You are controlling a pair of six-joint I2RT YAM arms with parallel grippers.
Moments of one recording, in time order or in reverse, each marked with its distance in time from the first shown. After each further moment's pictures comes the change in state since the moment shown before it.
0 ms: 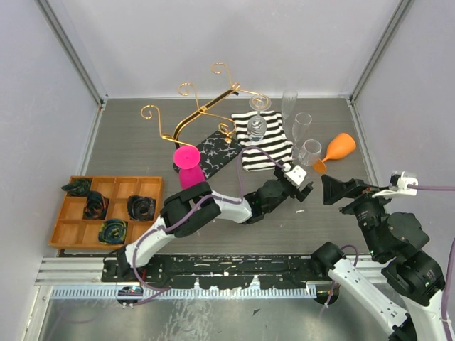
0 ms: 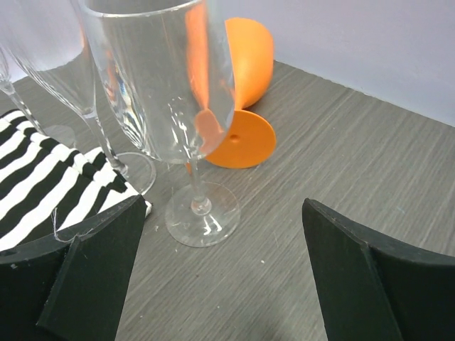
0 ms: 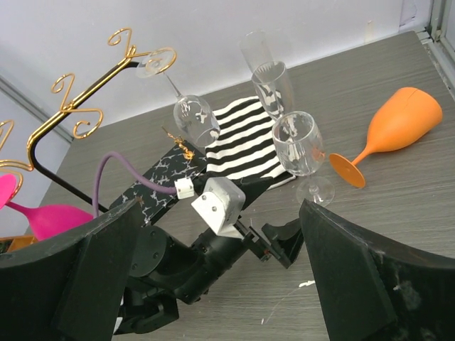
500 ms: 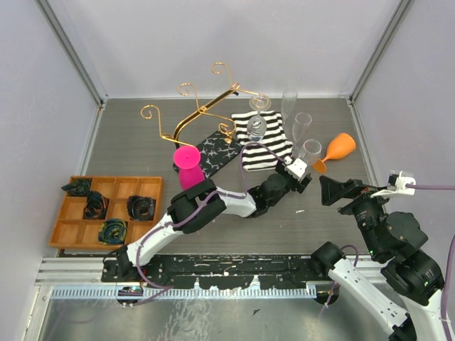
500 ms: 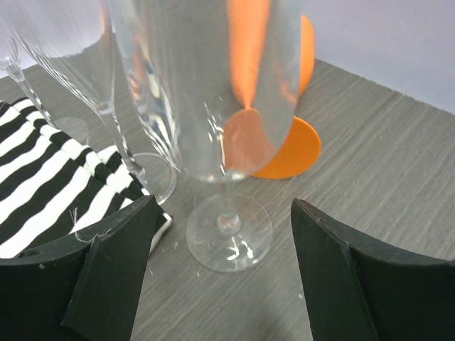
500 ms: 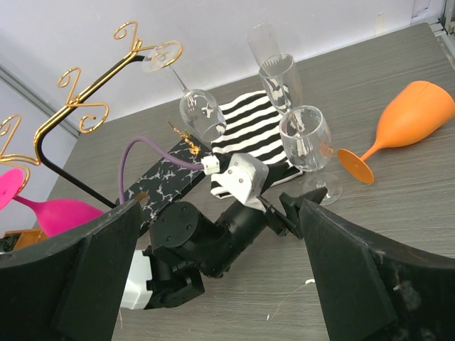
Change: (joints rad) left arm 0.039 0.117 0.152 -0.053 -0.035 -0.006; right arm 0.000 0.000 -0.009 -0.001 -0.027 0.016
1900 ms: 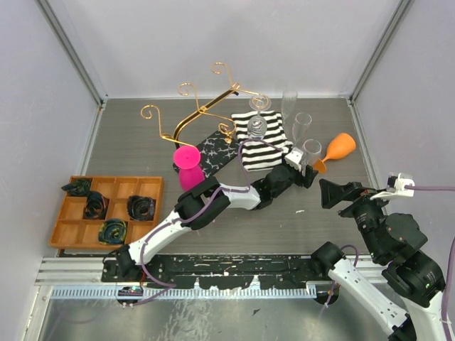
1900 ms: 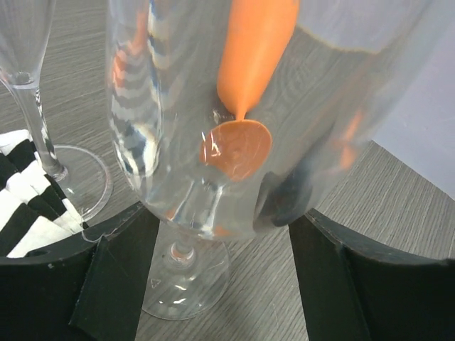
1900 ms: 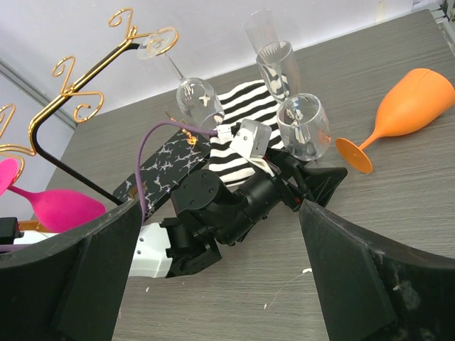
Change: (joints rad) left arm 0.055 0.144 0.222 -0.088 0.143 -0.328; right arm 0.000 -0.013 0.000 -0.043 -0.011 0.016
